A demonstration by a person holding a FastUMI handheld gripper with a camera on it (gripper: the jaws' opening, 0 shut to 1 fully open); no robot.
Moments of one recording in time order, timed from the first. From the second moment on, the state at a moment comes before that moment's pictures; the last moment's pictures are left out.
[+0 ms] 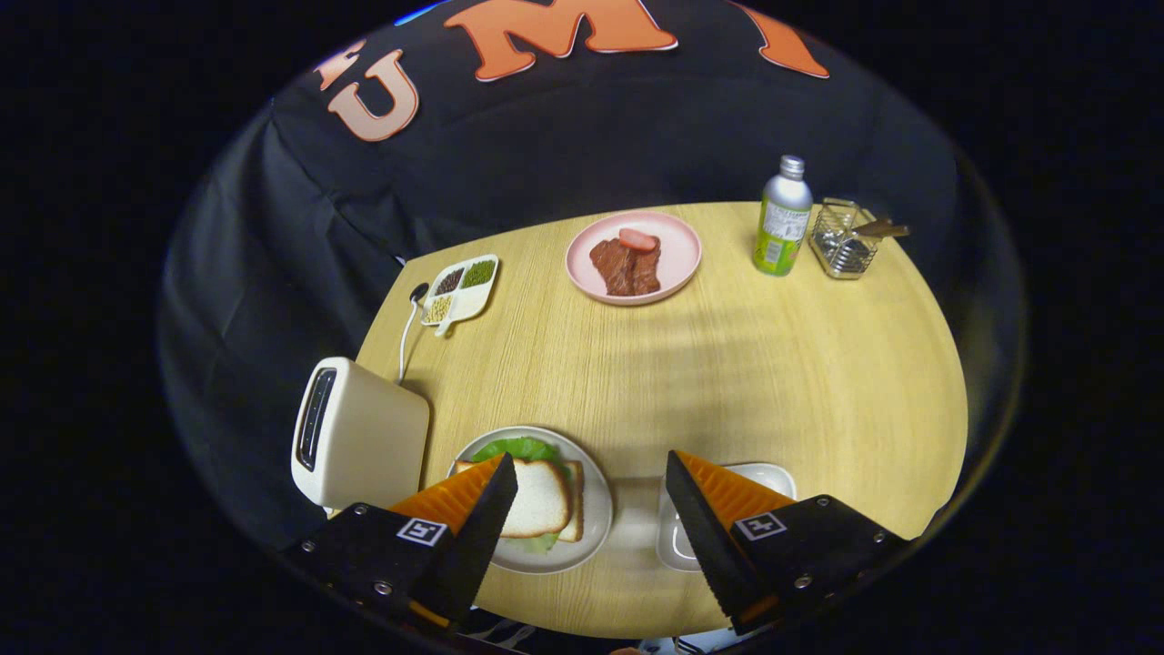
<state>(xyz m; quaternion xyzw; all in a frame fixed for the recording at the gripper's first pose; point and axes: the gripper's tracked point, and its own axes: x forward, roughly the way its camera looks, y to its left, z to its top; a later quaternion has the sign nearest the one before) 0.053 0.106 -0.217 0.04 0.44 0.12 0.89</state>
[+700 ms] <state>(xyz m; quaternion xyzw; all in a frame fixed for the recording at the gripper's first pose) 0.041 -0.029 -0.018 0.02 0.19 0.03 0.98</state>
